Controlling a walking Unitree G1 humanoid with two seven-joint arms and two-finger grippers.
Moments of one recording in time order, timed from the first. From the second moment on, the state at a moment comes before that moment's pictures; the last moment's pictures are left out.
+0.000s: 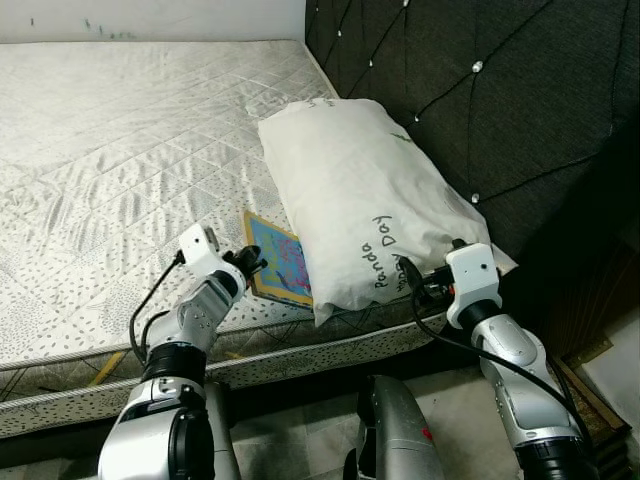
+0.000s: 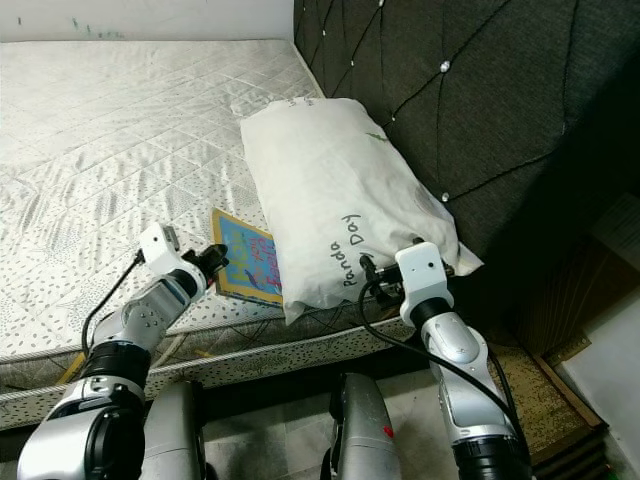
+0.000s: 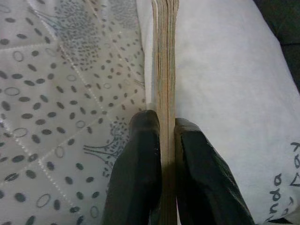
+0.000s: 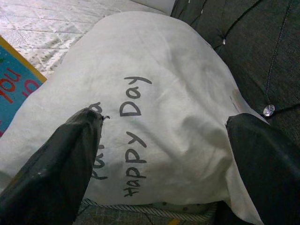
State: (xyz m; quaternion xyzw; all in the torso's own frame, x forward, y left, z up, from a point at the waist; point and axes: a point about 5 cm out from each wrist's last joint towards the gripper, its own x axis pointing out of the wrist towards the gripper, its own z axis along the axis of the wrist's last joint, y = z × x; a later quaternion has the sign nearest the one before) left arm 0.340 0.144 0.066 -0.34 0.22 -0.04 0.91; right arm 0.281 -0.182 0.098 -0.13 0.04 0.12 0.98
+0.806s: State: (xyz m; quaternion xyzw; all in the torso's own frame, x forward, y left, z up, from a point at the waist) left arm 0.344 0.222 0.064 -0.29 0.22 0.06 0.93; right arm 0.285 -0.180 0.103 -0.13 0.03 0.12 0.98
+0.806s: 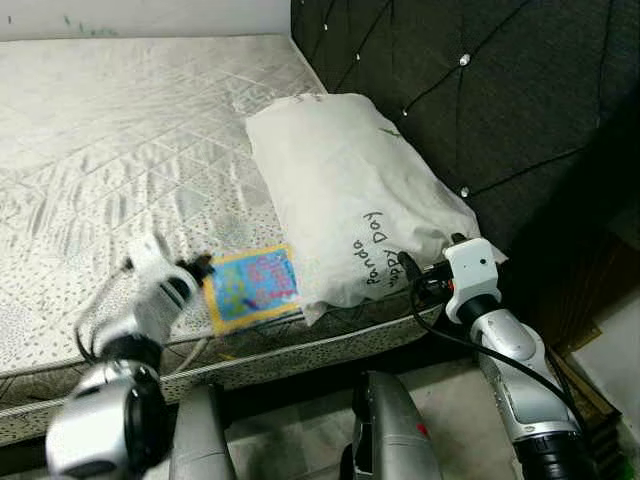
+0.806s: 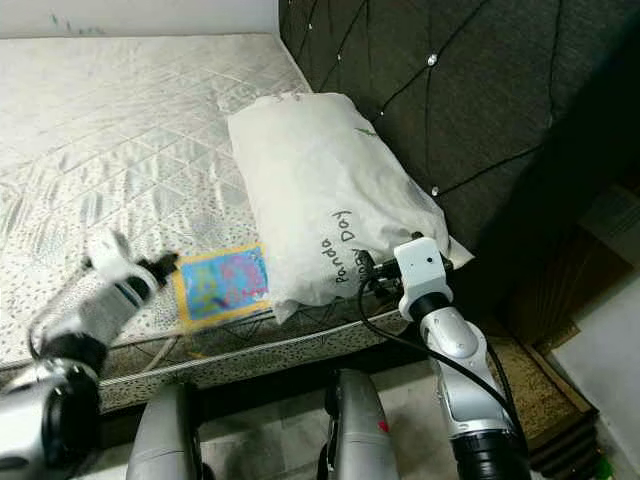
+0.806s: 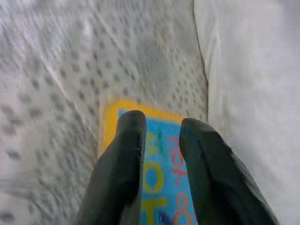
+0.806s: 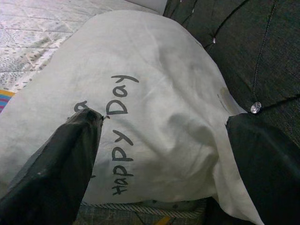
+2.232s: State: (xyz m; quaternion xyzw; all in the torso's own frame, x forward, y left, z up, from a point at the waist) left arm 0.277 0.119 0.043 -0.09 0.22 -0.05 0.97; right arm 0.283 -0.140 0.109 -0.06 0.04 0.20 0.98
